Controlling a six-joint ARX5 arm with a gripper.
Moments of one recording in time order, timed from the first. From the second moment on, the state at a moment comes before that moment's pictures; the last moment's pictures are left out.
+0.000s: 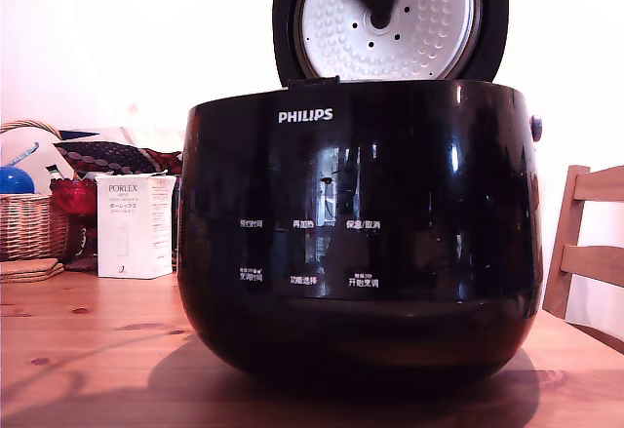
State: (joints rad) arm -0.97 1.81 1.99 -1.31 0.14 0.54
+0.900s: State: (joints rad) arm -0.72 1.73 2.04 -1.19 0.02 0.23
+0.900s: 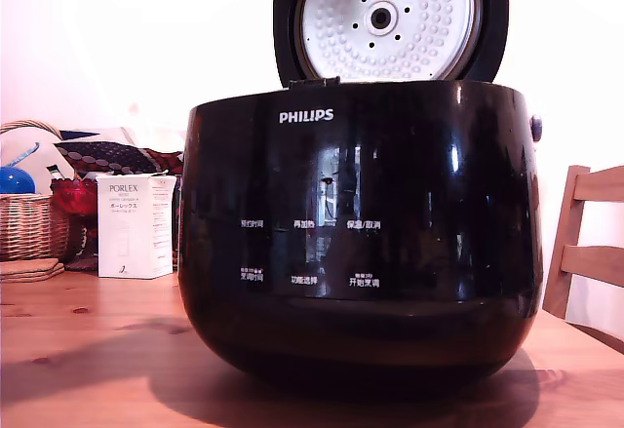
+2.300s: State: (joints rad) arm -0.43 1.28 1.64 -0.84 0.07 0.14
